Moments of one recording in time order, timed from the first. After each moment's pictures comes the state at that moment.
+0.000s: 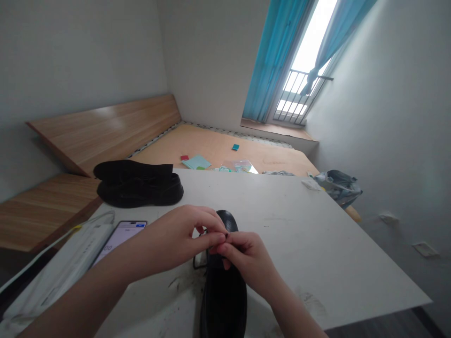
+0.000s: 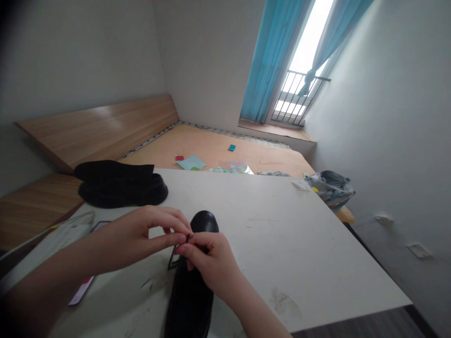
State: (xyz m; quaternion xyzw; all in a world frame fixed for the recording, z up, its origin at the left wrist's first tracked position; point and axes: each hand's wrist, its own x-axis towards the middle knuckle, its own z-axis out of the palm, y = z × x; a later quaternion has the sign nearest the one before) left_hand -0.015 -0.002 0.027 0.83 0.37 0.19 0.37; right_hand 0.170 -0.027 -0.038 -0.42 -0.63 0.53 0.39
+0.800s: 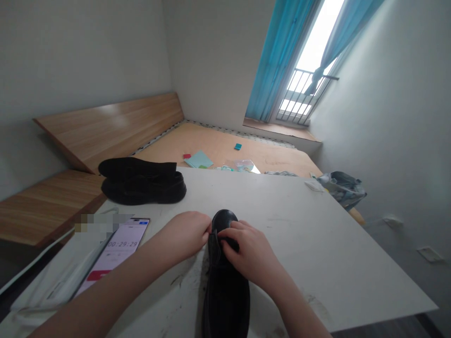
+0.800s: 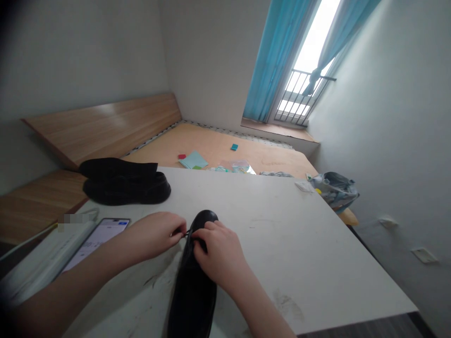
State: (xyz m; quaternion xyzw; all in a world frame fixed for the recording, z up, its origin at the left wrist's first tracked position) left_hand -0.004 0.012 -0.015 0.83 0.54 -0.03 0.17; right_hand 0.173 -0.015 -0.033 -0.51 -0.83 0.17 0.14
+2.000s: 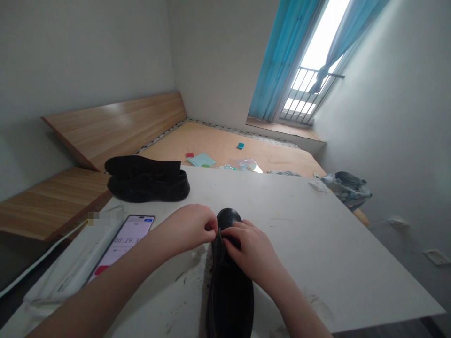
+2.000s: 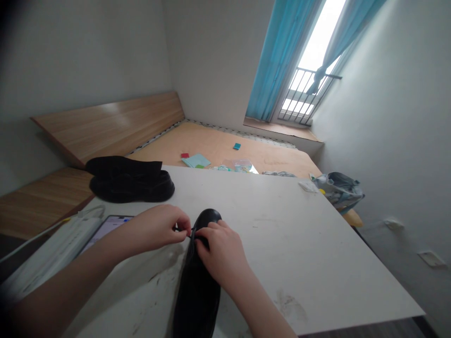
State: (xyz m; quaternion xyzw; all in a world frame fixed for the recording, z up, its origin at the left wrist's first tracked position) left_hand -0.012 0.017 -0.002 0.83 0.51 0.04 0.22; right_hand 0.168 -0.017 -0.036 -0.53 -0.82 0.16 0.11
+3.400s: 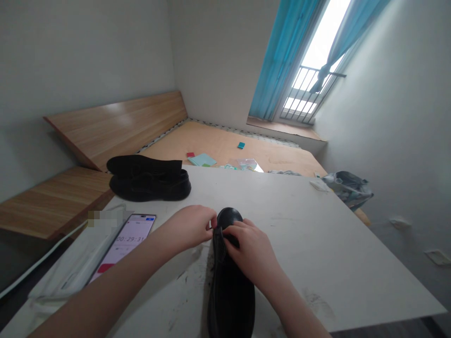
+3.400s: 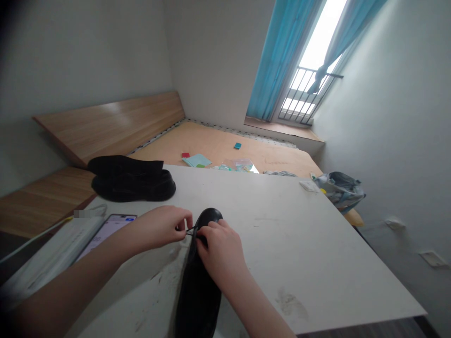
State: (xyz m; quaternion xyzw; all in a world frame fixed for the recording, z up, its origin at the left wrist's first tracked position) left_hand -0.013 0.020 -0.014 0.83 0.53 0.00 0.19; right_hand 0.160 -0.020 -0.036 -0.55 -0.81 0.14 0.11
